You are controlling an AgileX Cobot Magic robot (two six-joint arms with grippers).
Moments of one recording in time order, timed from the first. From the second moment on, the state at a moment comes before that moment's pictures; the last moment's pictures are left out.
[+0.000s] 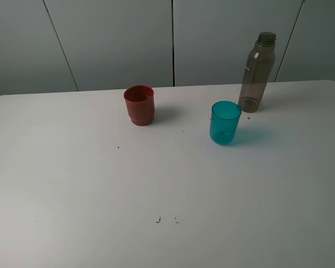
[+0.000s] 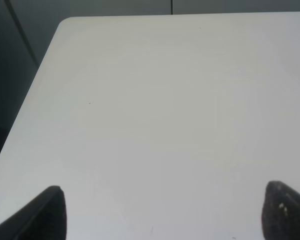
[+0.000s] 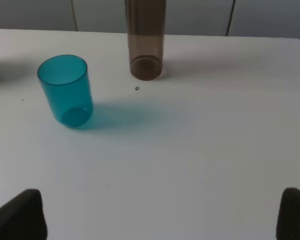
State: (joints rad) left arm 0.03 0.00 -0.51 0.09 1.09 -0.05; right arm 0.08 0.00 -0.51 -0.04 1.10 0.03
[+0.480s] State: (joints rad) left arm 0.03 0.00 -0.51 0.09 1.09 -0.05; right arm 0.05 0.00 -0.51 -0.04 1.10 0.03
